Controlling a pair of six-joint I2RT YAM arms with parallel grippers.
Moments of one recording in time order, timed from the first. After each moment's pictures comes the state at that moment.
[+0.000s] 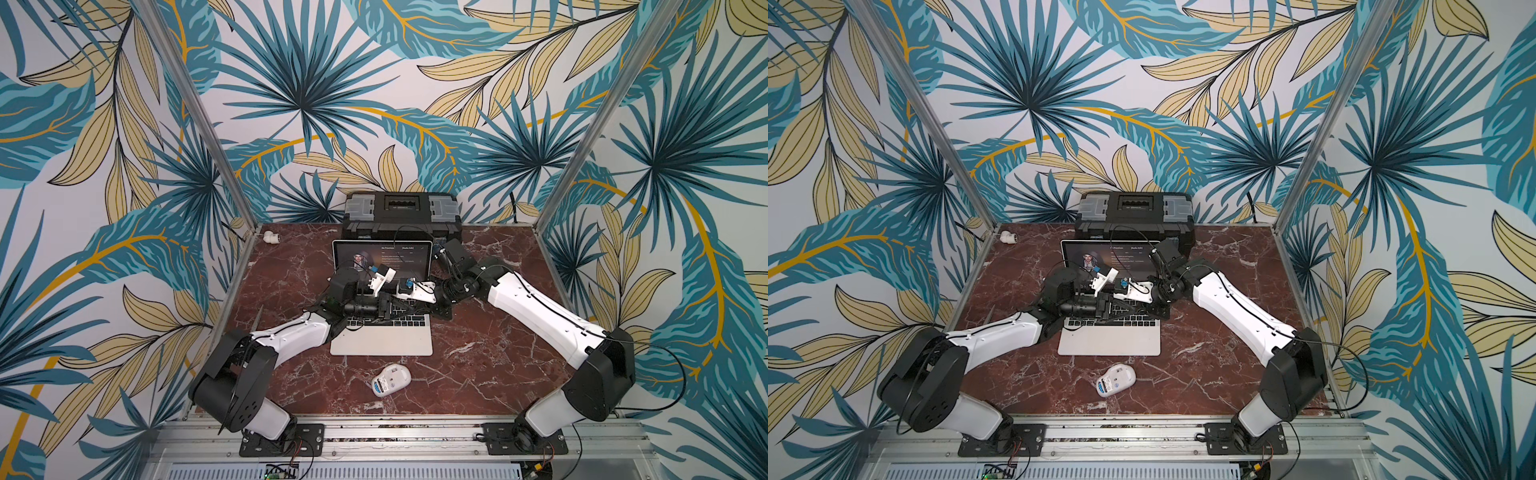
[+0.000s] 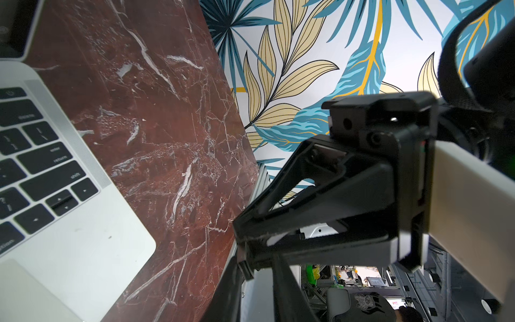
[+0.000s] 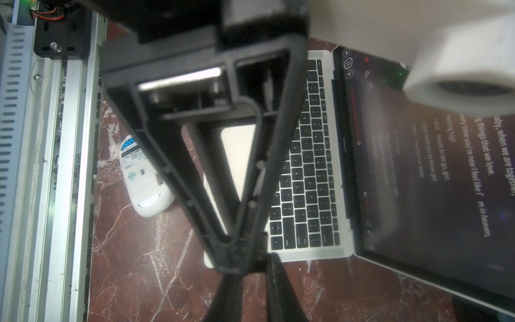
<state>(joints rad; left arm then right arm) -0.52 1.51 0.77 0.42 0.98 -0.93 0.59 1.58 1.43 -0.94 -0.37 -0.84</state>
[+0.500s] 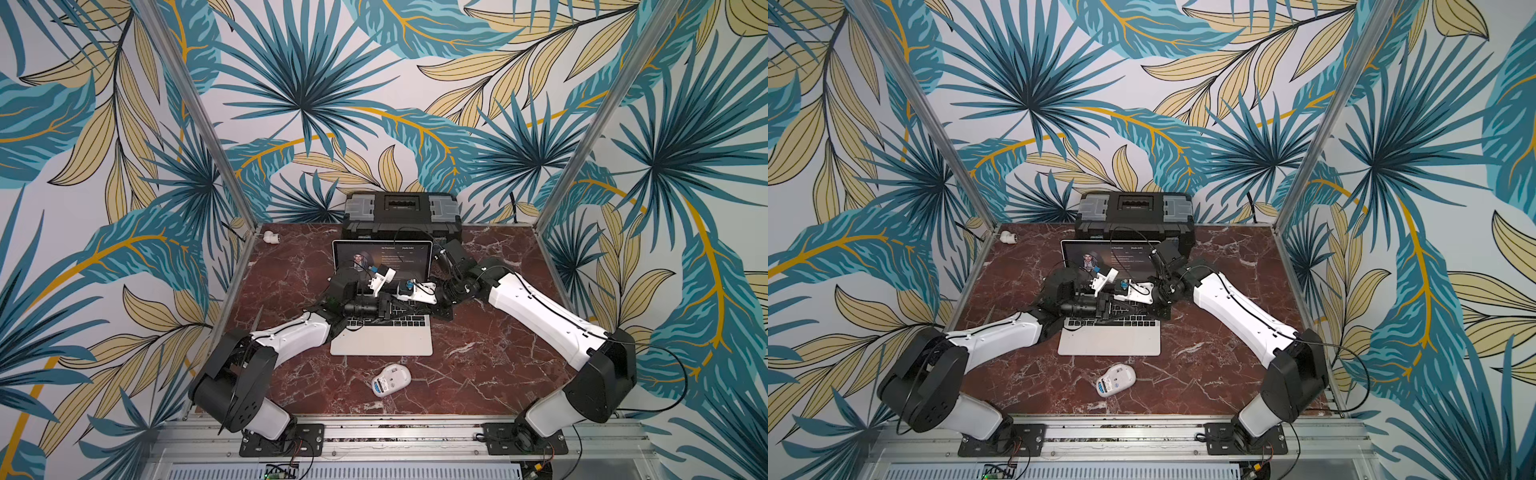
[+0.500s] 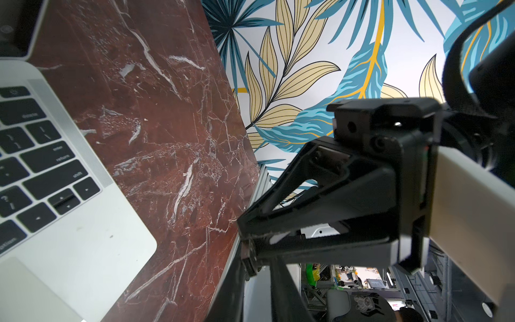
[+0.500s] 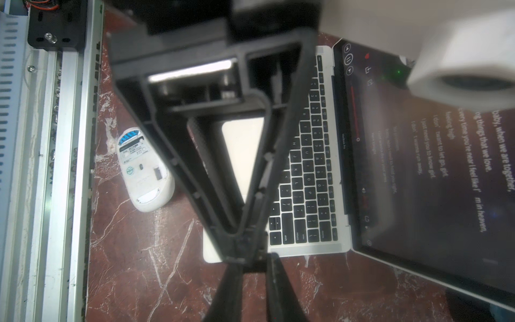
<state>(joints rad) -0.52 1.51 0.77 0.41 0.98 -0.93 0.59 1.57 1.42 -0.97 -0.35 -0.85</state>
